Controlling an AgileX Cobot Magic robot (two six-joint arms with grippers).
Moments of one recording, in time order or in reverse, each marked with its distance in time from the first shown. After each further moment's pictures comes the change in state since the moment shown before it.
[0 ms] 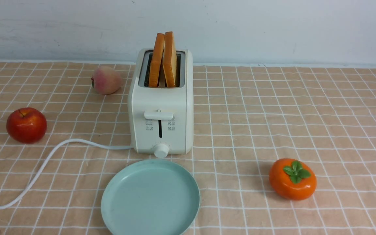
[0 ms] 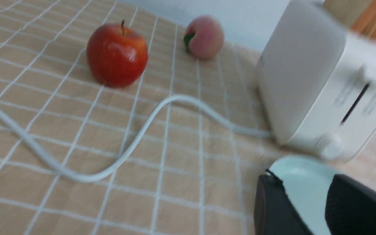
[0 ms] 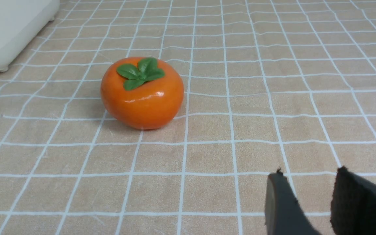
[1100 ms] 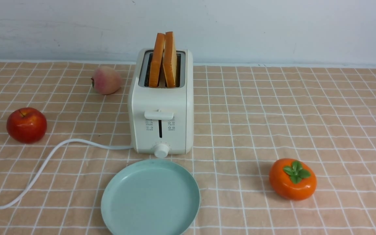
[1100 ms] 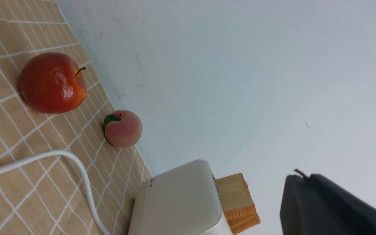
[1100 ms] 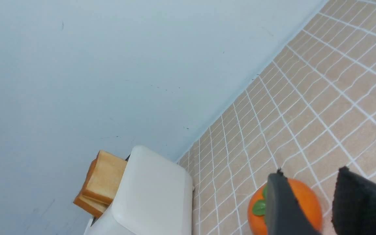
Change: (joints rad) right arm 0.000 0.000 0.007 0.470 -0.315 0.412; left arm 0.000 0.000 0.000 -0.653 -0.284 -0.020
